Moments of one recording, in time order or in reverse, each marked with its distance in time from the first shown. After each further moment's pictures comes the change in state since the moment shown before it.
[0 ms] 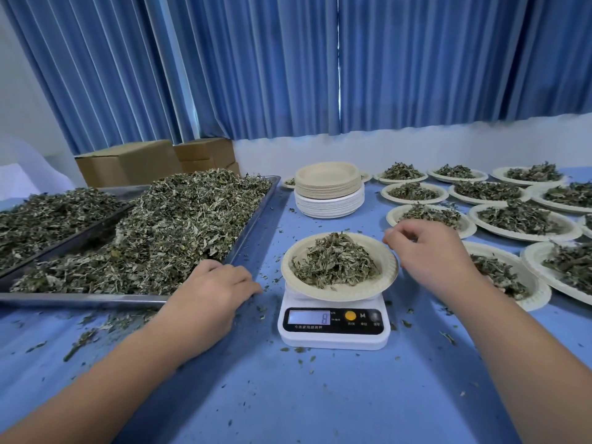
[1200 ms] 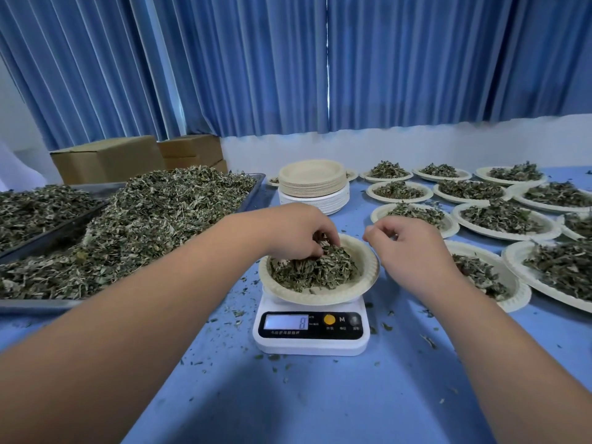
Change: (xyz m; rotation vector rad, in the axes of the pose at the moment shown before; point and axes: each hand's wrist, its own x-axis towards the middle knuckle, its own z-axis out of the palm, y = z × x) left_hand 0.163 0.041 -0.022 -0.383 -0.531 -0.016; right_hand 0.005 0.003 0.003 0.027 0.021 -0.017
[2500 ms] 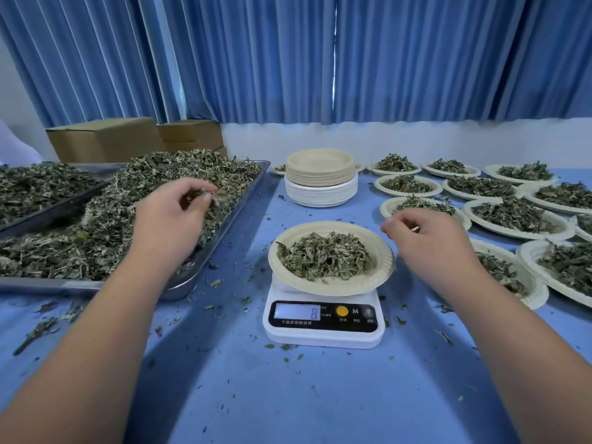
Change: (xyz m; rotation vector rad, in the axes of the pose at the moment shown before) left_hand -0.090 -0.093 0.043 -0.557 1.028 -0.499; right_hand -0.003 -0.002 -0.003 -0.008 -0.005 0.050
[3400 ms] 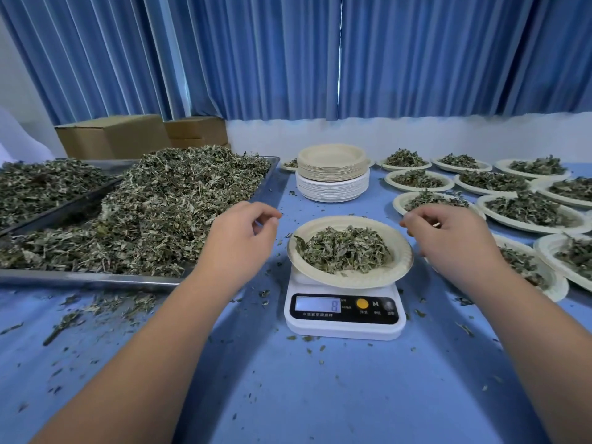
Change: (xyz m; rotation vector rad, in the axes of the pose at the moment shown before) left_hand -0.032 0.015 0.030 0.084 -0.193 0.189; right_hand -0.004 -0.005 0.001 -0.056 0.016 -0.013
